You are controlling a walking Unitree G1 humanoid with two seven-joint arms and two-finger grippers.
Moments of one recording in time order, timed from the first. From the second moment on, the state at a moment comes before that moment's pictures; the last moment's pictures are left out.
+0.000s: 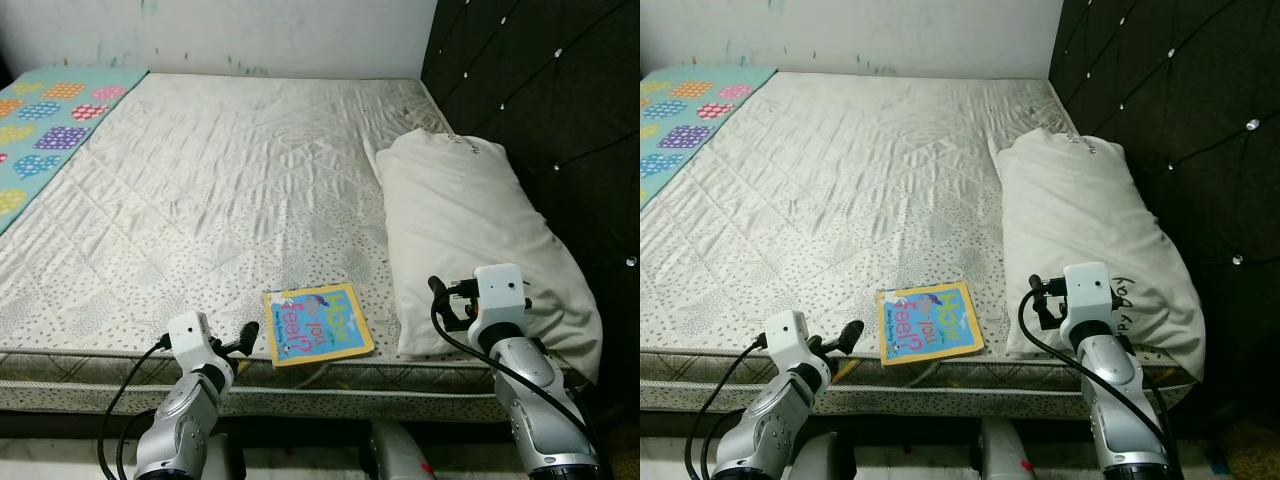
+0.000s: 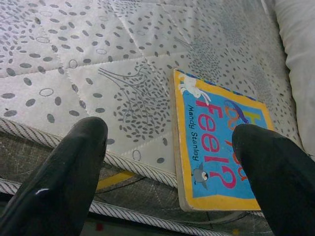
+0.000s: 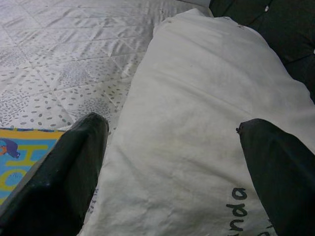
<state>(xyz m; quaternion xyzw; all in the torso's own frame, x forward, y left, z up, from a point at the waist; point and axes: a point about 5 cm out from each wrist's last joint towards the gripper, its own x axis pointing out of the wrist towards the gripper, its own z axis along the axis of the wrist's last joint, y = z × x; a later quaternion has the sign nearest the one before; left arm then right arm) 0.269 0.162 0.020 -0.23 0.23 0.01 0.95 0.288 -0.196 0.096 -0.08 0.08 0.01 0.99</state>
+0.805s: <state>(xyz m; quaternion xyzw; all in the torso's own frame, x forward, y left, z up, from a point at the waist) 0.281 0.151 0.012 -0.24 0.25 0.00 0.94 0.275 -0.200 0.102 -0.09 0.08 0.01 0.99</state>
